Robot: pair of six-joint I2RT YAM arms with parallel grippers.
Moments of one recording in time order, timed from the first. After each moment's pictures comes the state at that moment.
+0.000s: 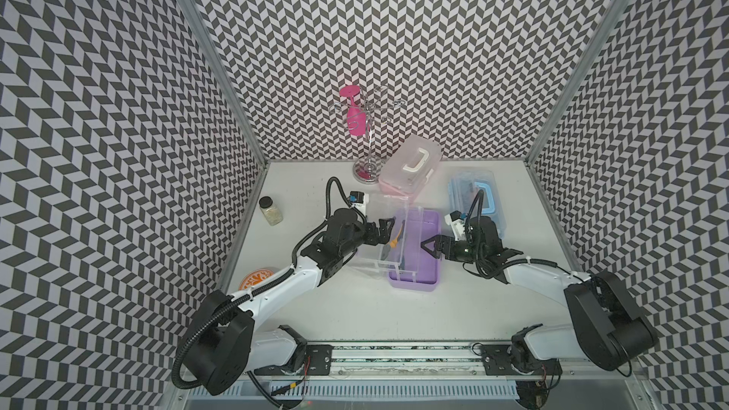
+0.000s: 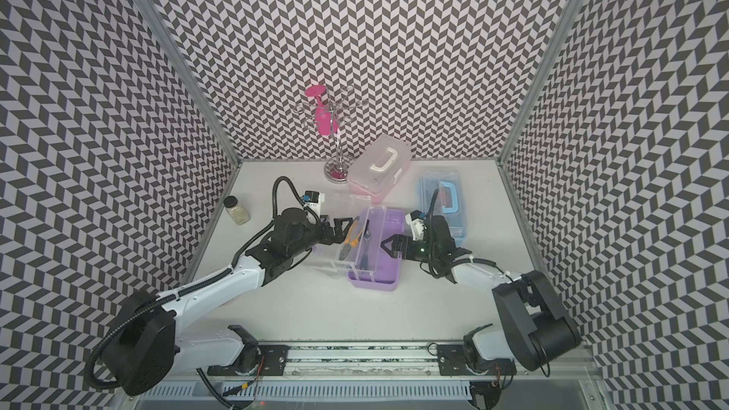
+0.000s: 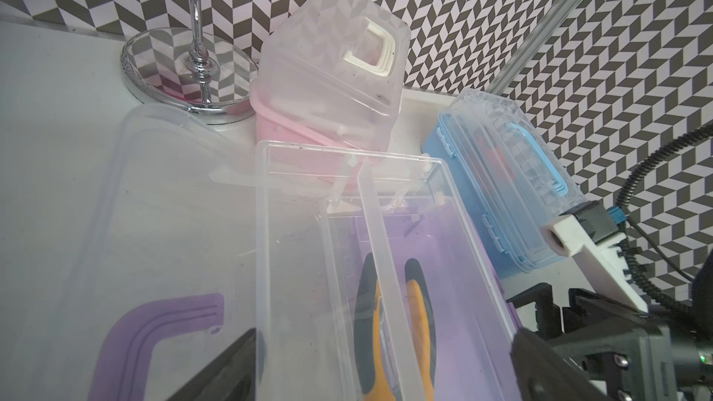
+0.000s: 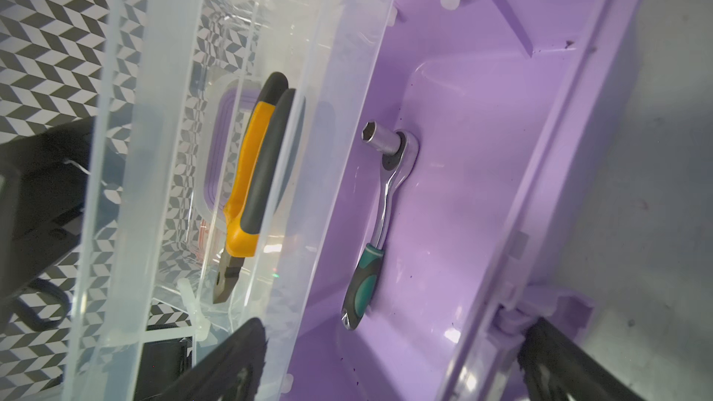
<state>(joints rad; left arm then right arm) -0.60 1.27 0.71 0.17 0.07 -0.45 0.39 1.40 0.55 0.17 -0.58 0.59</state>
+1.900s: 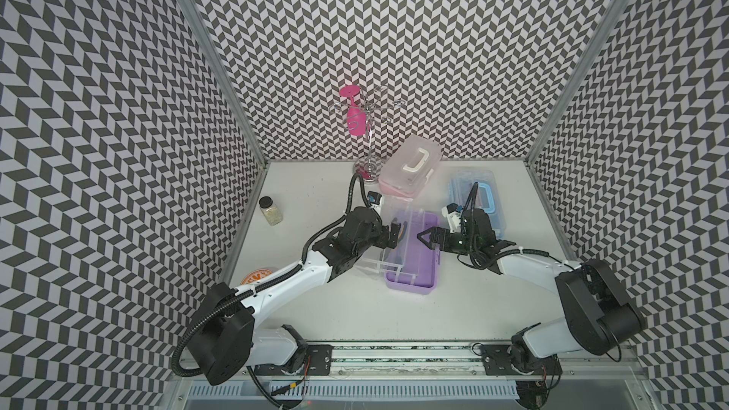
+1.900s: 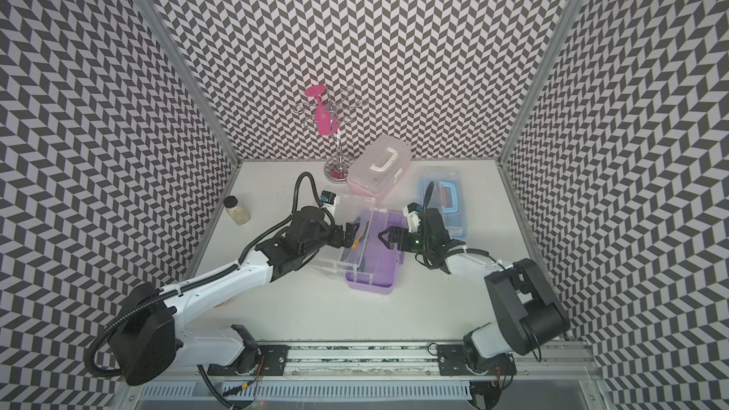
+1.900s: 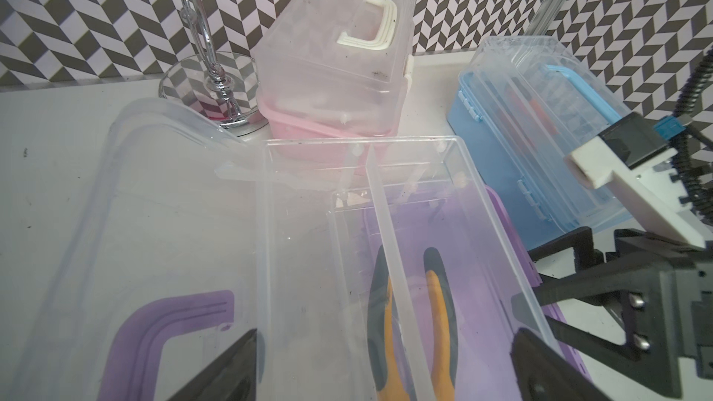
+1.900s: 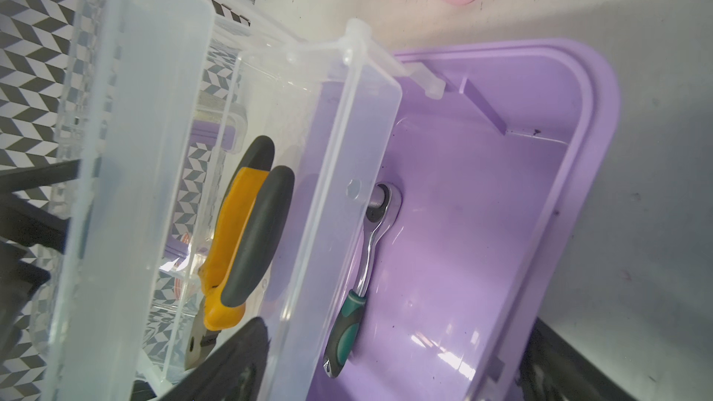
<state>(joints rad) -0.73 1.32 0.84 -0.03 -0.16 -0.28 0.40 1.49 0.66 0.16 -0.48 0.57</state>
